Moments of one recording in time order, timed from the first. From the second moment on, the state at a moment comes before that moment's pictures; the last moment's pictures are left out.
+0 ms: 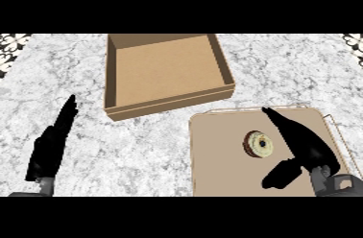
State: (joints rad) left arm 0.01 0.37 -0.13 -1.55 -0.01 0.23 0.09; right arm -0.16 -0.48 0.36 -1.77 0.35 0.28 0.80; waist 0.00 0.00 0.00
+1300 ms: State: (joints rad) left arm 0.02 0.25 0.00 -1.53 -0.13 0.10 0.06; right arm -0.14 -0.27 0.23 -1.64 0.58 0.41 0.65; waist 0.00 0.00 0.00
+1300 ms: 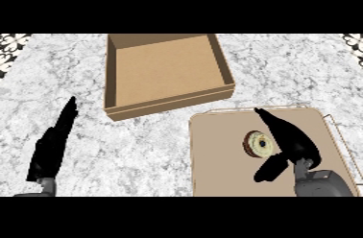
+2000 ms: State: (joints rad) left arm 0.04 0.21 0.02 -1.55 -0.17 0.08 0.06; right arm -0.12 -0.25 0.26 -1.64 0.81 0.25 0.54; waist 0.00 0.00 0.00
